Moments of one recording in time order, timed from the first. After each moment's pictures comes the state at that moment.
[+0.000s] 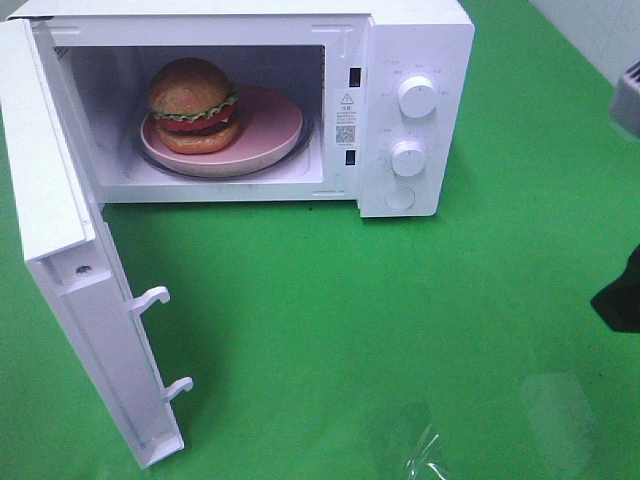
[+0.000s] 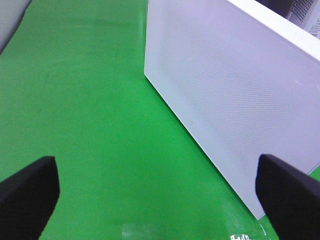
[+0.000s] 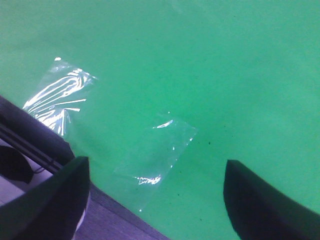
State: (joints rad) left arm 0.05 -0.01 -0.52 -0.14 1.08 0.05; right arm 0.60 0.95 -0.80 -0.20 1.00 0.07
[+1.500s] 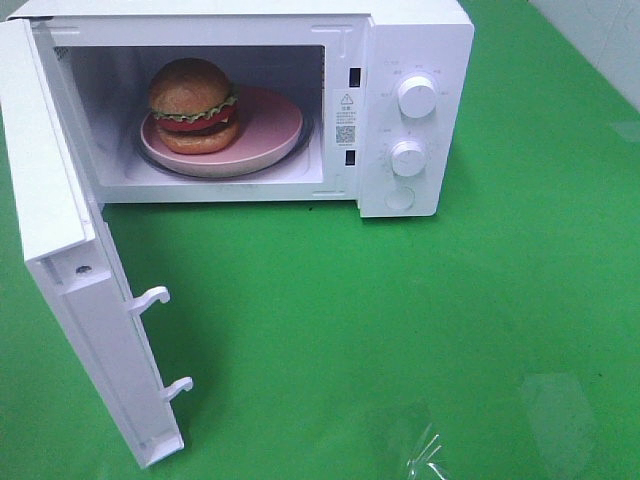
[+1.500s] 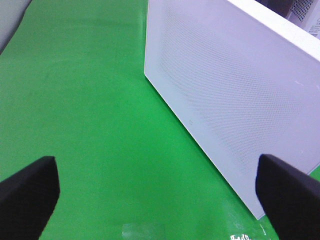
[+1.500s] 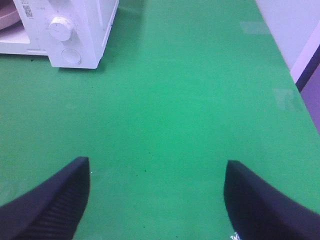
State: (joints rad) left arm 0.05 -0.01 -0.52 -0.14 1.08 0.05; right arm 0.07 0.02 -0.49 -0.11 0.96 0.08
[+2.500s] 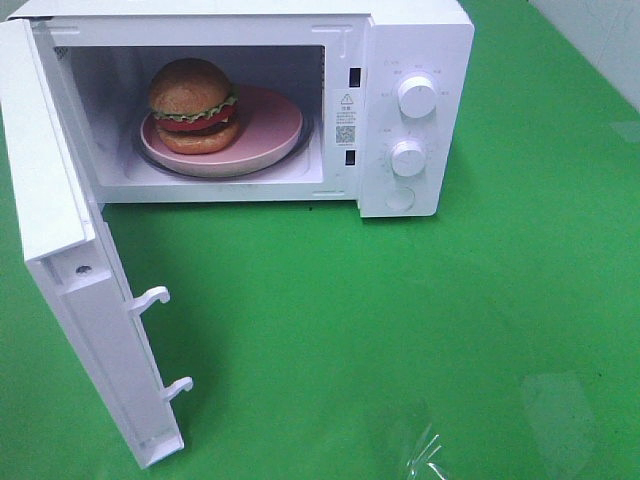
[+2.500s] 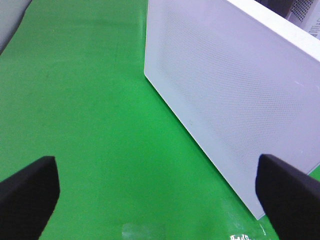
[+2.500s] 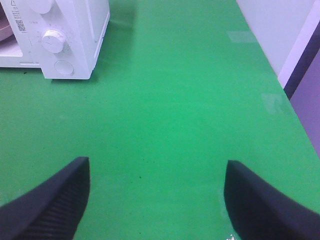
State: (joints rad) left arm 0.05 -0.01 -0.52 -0.14 1.08 0.05; right arm 0.05 0.00 -0.49 -0.11 0.97 0.08
